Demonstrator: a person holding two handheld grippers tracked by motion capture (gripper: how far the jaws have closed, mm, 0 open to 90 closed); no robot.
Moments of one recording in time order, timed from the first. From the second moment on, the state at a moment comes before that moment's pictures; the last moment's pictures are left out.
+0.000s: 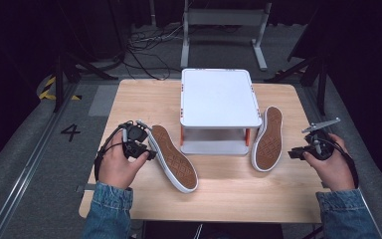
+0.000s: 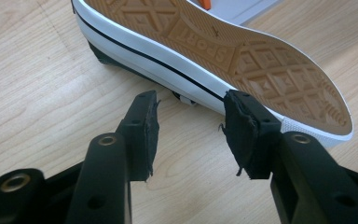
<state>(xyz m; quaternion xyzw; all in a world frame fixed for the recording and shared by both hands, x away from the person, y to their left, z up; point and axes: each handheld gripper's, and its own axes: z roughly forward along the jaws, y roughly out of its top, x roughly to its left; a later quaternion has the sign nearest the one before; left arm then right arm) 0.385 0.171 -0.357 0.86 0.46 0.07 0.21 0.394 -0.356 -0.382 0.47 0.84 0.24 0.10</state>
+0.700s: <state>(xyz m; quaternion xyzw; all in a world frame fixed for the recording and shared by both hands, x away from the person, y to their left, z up) 0.393 0.118 -0.372 0.90 0.36 0.08 0.22 0.388 -0.357 -0.391 0.47 0.84 0.24 0.09</state>
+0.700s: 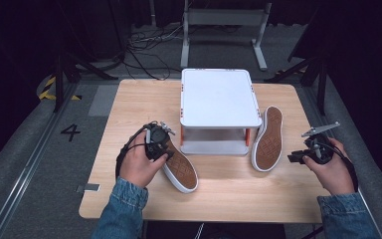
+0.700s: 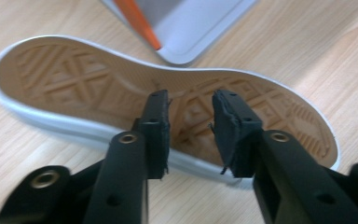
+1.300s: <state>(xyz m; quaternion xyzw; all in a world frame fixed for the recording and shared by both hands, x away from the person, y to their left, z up) 0.387 0.128 -0.383 0.91 0.39 0.04 0.15 0.390 -0.355 -0.390 0.46 0.85 0.25 0.10</state>
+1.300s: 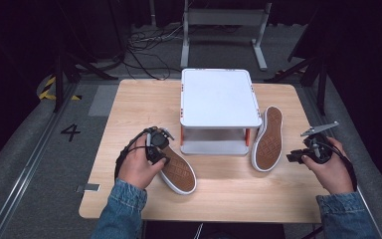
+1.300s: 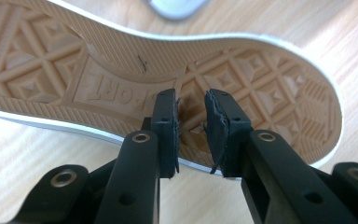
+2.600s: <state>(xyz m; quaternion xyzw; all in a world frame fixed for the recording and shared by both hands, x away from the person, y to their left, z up) 0.384 0.155 -0.370 0.87 0.45 0.03 0.18 0.384 -0.356 -0.388 0.46 0.85 0.24 0.10</state>
